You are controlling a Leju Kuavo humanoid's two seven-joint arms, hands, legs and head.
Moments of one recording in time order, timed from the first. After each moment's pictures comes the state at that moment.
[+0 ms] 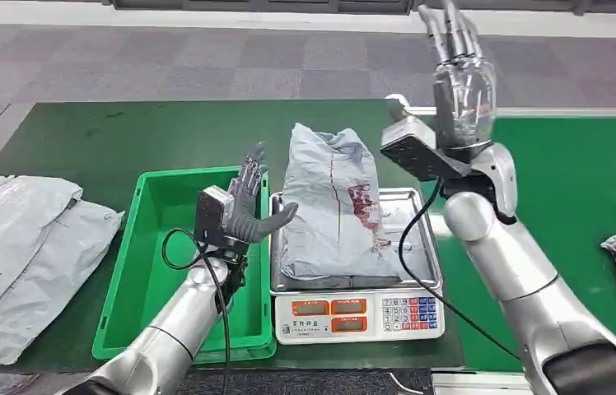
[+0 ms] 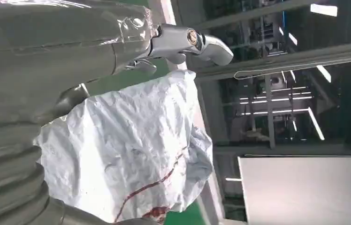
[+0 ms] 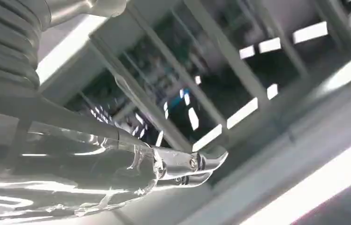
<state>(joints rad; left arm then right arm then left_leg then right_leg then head) -0.62 -0.23 -0.26 -0.64 0.05 0.02 -0.70 -0.73 -0.19 0.41 -1.36 0.57 -0.49 -0.35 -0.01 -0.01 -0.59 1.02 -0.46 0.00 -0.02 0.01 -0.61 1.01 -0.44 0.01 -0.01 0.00</state>
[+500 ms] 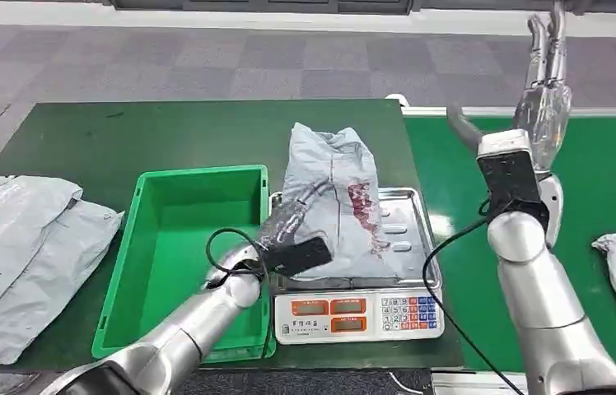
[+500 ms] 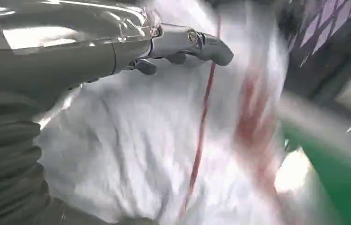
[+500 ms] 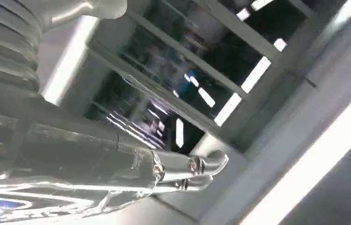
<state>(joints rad) -0.72 -0.25 -0.56 -0.48 -0.62 0.11 -0.39 -0.53 -0.19 0.17 -1.48 0.41 -0.42 -0.40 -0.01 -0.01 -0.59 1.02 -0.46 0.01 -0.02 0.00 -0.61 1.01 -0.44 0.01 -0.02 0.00</state>
